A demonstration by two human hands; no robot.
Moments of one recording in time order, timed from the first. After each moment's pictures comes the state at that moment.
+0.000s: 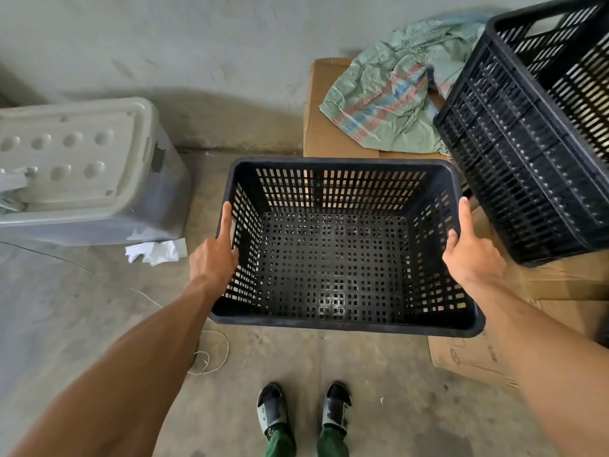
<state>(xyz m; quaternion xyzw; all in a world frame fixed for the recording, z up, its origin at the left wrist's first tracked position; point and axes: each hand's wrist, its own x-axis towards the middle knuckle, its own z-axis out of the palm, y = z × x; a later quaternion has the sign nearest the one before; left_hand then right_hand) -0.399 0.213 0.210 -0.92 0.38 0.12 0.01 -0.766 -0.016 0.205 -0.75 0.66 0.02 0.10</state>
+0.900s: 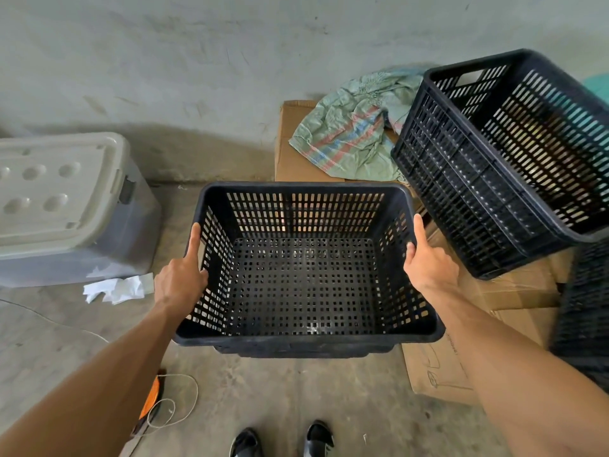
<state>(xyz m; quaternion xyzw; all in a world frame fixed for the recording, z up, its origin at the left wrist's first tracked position) -0.383 0.216 0.192 -0.91 0.40 0.08 -0.04 -0.761 -0.013 0.209 -0.76 0.65 0.03 0.07</state>
